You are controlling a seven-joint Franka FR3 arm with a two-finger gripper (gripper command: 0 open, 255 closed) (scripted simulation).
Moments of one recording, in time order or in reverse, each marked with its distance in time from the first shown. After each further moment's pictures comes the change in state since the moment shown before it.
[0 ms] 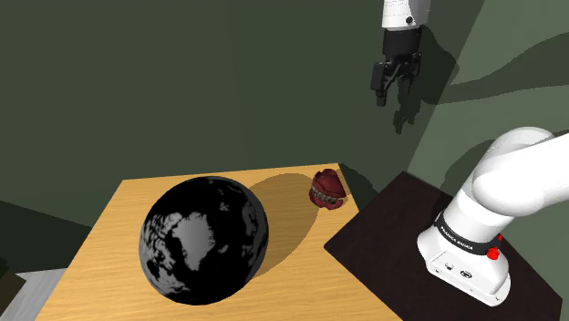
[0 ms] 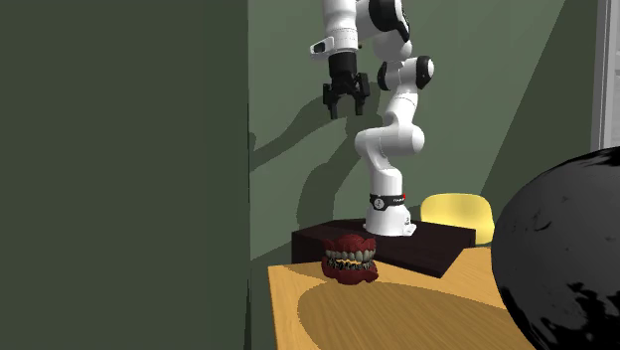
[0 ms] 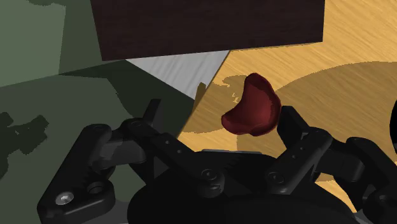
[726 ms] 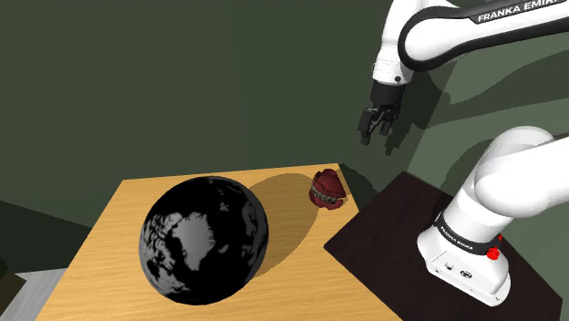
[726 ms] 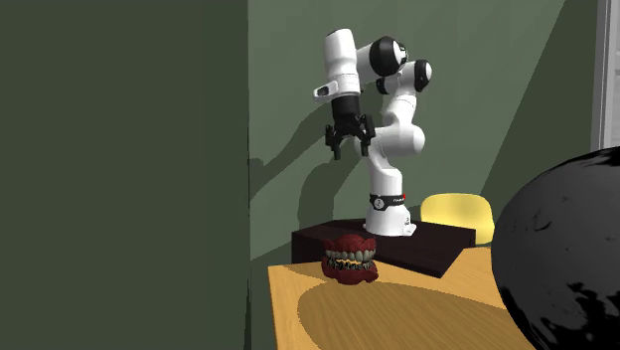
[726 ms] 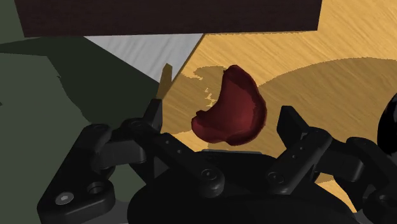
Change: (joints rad) arm 0.046 -0.053 -0.052 -0.347 0.082 0.401 -0.095
